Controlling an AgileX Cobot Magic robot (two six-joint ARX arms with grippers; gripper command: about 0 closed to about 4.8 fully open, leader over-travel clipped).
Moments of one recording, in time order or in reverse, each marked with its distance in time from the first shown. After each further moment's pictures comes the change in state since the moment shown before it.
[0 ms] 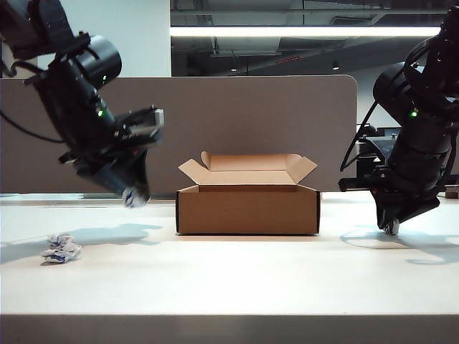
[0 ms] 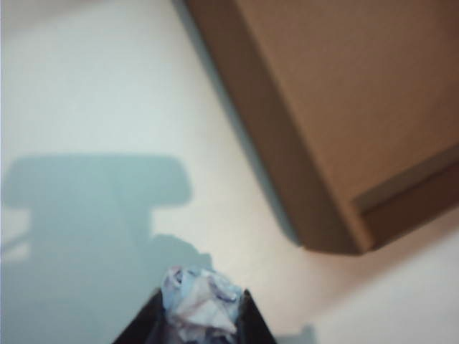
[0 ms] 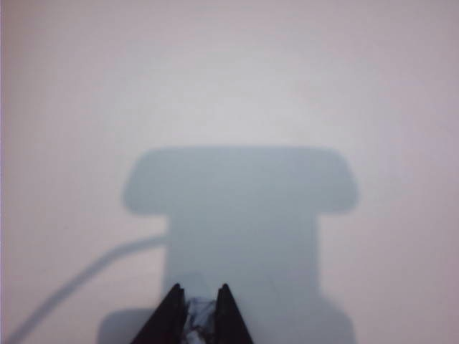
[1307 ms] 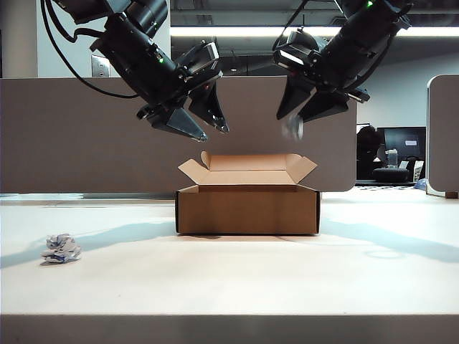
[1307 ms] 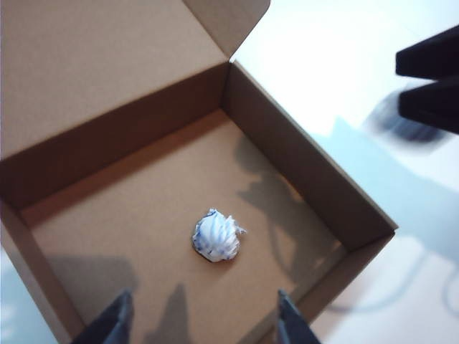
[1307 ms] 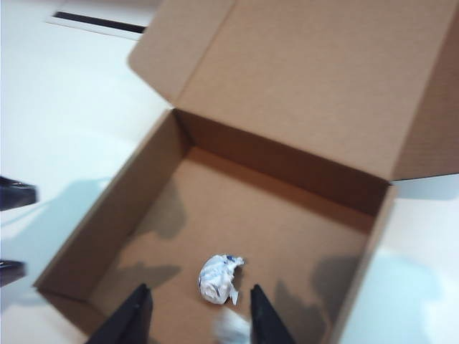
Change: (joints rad) left arm -0.124 0.061 0.253 0.076 0.137 -0.051; right arm 0.125 -0.079 0.372 -0.174 -0.393 0.004
